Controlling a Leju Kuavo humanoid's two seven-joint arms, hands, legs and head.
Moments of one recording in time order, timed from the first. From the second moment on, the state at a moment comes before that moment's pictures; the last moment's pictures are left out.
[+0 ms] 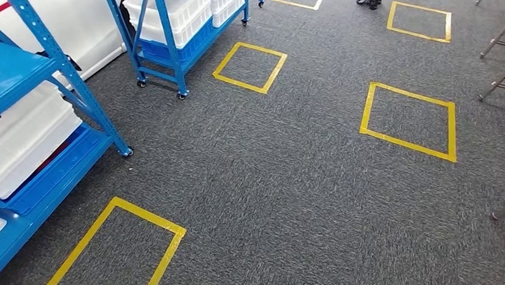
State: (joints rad) left arm -0.08 0.08 -1.22 -0.13 1.29 0.36 -0.49; right arm -0.04 0.00 -0.52 -0.19 0.79 -0.18 -0.11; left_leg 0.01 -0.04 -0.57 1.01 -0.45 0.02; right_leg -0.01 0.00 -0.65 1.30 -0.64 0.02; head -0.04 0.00
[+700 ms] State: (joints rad) left arm -0.07 0.07 -1.22 -0.13 1.29 0.37 -0.44; right arm -0.04 0.03 -0.52 -0.19 0.82 -0.15 -0.05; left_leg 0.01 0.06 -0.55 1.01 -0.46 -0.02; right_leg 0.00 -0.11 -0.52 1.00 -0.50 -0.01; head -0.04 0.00
